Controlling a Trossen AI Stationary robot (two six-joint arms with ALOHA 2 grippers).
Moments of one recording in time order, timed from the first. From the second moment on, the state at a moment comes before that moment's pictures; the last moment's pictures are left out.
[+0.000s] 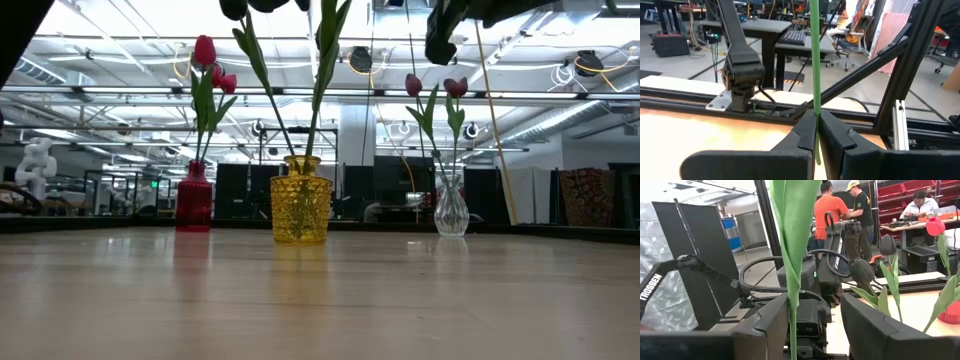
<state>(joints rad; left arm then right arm) -0.33 2.24 1.62 0.58 -0.32 -0.13 0.66 0.73 0.63 0.18 0.49 0.24</state>
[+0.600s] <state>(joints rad) -0.33 2.24 1.62 0.54 -0.35 -0.13 0.66 0.71 0.63 0.11 0.49 0.22</state>
